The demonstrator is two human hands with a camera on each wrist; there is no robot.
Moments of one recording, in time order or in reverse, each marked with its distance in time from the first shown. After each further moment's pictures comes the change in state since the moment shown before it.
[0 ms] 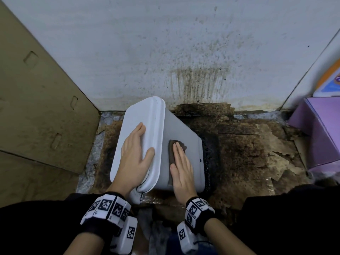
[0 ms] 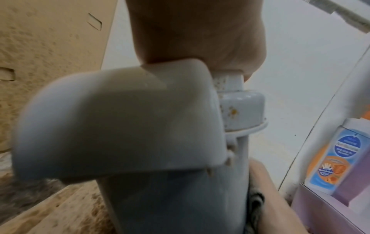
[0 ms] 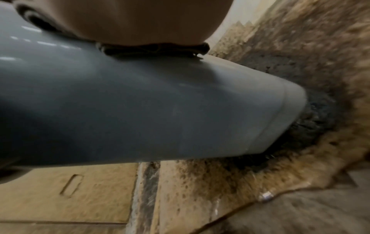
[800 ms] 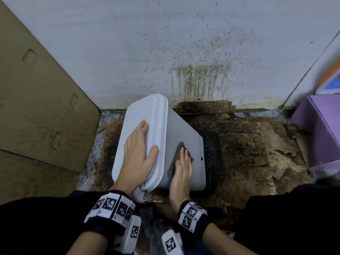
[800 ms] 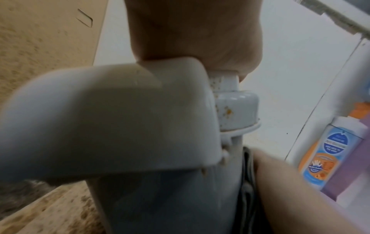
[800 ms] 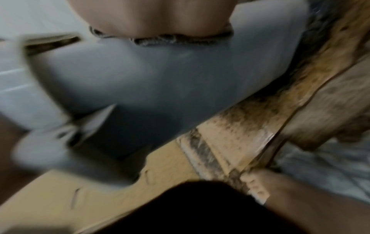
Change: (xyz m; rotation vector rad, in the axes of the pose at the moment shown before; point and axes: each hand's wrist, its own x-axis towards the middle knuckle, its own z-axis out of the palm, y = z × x) left_hand 0.004 0.011 0.004 0.031 0.010 0.012; right_hand 0.000 -0.034 0.018 0.317 0.239 0.377
